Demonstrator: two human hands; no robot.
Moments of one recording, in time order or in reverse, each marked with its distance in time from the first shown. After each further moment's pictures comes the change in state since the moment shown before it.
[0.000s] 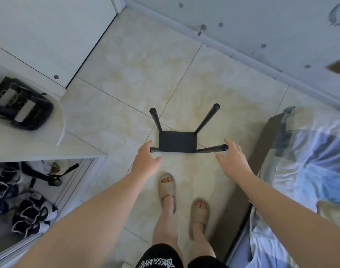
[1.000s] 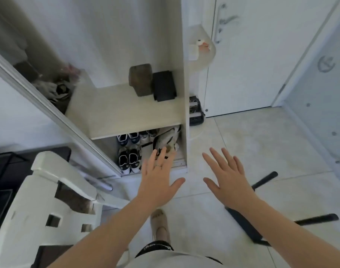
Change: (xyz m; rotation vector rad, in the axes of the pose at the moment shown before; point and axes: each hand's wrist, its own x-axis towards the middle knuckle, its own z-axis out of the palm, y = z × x) left_hand -0.349 -0.193 -0.118 0.156 0.837 -0.102; right_hand -0.290 -0.235 0.091 -0.751 -0.107 -1.500
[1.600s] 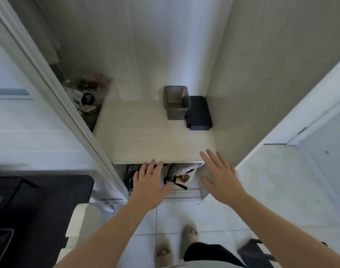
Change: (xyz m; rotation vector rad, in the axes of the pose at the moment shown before) left_hand 0.132 -0.267 -0.057 -0.169 -0.069 -0.217; right_hand 0.280 -0.165 0.011 -0.027 -0.067 -0.011
